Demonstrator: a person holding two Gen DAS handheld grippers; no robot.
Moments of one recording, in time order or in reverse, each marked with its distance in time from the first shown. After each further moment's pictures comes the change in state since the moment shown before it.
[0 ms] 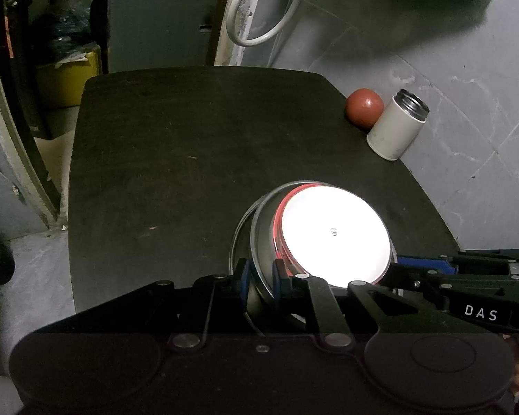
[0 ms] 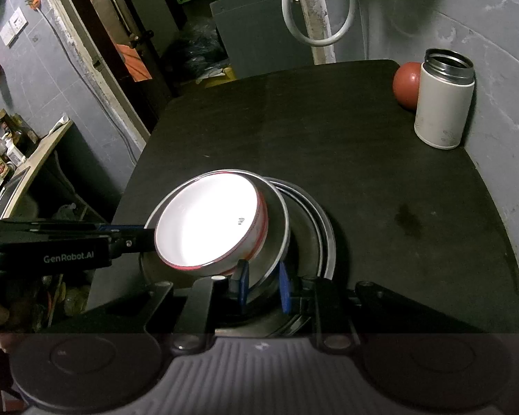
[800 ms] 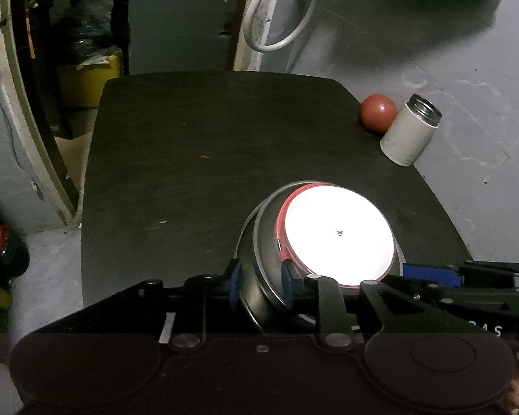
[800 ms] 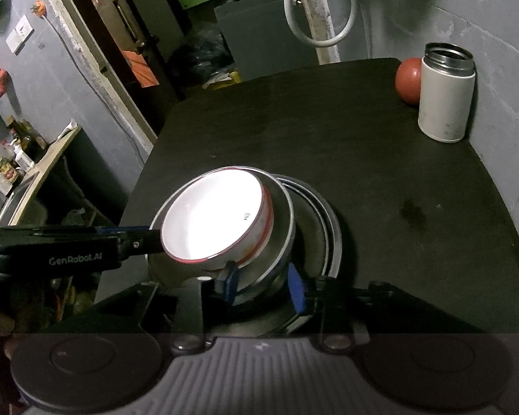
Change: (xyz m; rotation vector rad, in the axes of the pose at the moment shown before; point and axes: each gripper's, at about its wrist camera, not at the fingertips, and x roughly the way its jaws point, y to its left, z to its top) left arm -0.006 -0.012 -0.010 -0.036 -0.029 0.080; right arm -0.002 -0.008 -0.009 0.013 -0.020 0.041
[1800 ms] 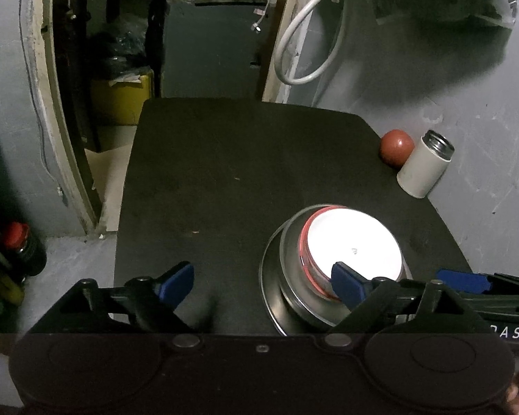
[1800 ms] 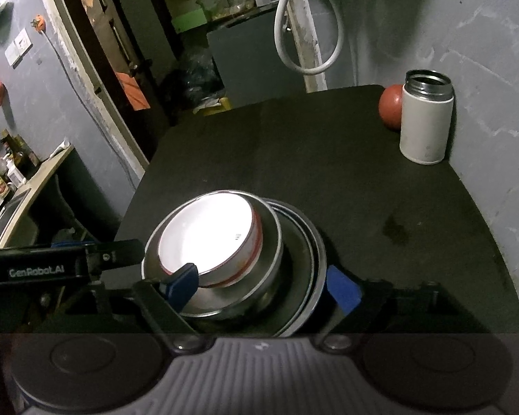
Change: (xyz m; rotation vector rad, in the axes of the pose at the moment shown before) left arm -0.030 0.005 -0.014 -0.067 -0.123 0.073; right arm -0.015 0.003 -0.002 -0.001 -0.105 -0.050
